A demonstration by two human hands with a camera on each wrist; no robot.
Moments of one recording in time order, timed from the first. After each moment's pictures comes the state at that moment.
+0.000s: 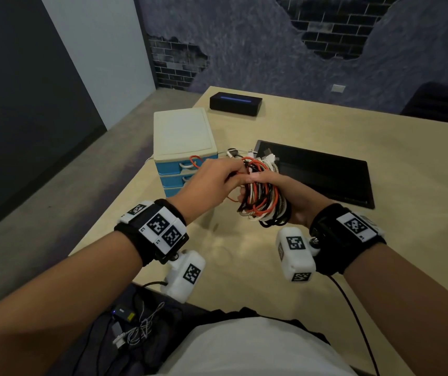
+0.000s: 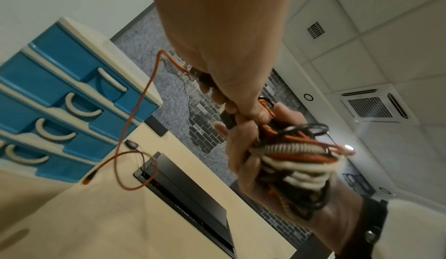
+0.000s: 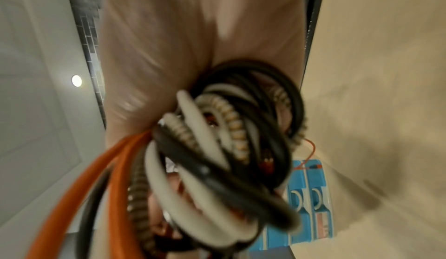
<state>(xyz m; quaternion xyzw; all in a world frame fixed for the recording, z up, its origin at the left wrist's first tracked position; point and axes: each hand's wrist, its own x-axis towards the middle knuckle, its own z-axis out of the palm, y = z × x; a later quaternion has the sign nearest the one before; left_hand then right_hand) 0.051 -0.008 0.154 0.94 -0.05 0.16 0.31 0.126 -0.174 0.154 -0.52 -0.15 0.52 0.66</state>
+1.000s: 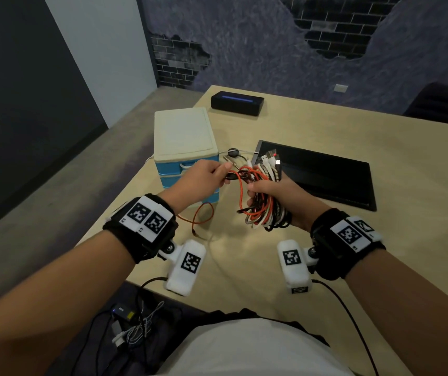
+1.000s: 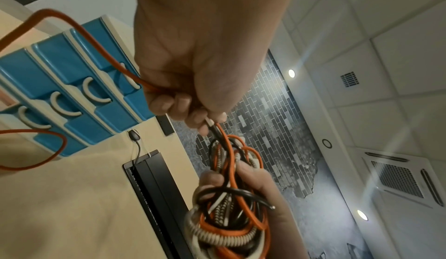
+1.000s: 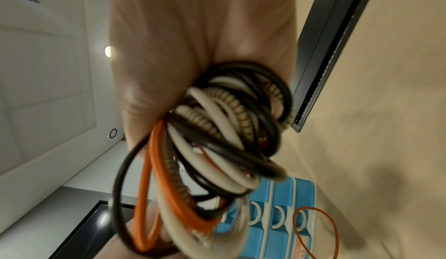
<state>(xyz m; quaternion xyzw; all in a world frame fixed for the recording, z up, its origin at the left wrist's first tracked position) 0.057 0.007 0.155 0.89 0.16 0.04 0.43 0.131 -0.169 0.141 -0.65 -0.19 0.37 0.64</state>
